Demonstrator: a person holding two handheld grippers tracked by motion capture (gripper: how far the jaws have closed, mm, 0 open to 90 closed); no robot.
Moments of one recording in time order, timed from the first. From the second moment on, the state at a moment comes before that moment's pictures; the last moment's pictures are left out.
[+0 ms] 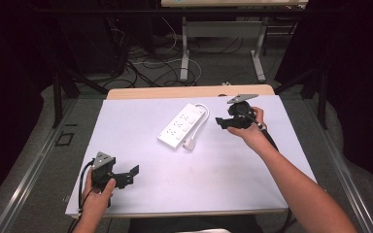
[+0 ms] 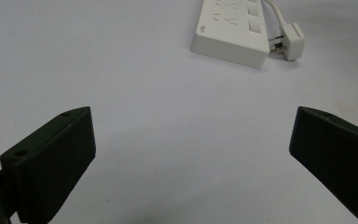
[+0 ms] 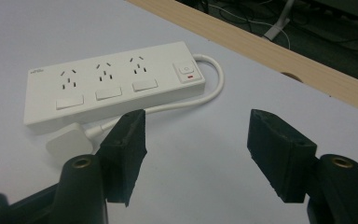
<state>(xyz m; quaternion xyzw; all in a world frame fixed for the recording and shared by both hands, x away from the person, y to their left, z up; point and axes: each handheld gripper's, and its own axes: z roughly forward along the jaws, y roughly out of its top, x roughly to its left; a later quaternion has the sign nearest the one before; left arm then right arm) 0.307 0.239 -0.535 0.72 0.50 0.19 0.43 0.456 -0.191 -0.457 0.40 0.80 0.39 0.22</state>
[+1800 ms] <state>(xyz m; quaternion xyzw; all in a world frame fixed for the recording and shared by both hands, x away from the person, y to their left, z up) 0.306 0.241 -0.536 0.72 0.51 0.18 0.44 0.533 -0.115 -0.466 0.44 0.81 0.32 0.21</state>
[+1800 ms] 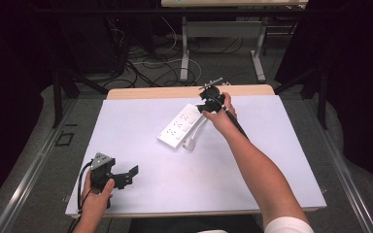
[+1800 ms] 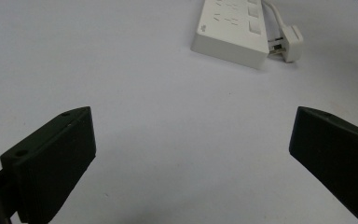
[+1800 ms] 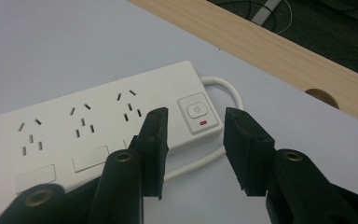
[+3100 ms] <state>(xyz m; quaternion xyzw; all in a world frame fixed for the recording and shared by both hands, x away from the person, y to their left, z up) 0.306 0.238 -0.538 0.72 0.51 0.17 0.44 0.568 -0.111 -0.503 0.46 0.81 0.33 0.18</state>
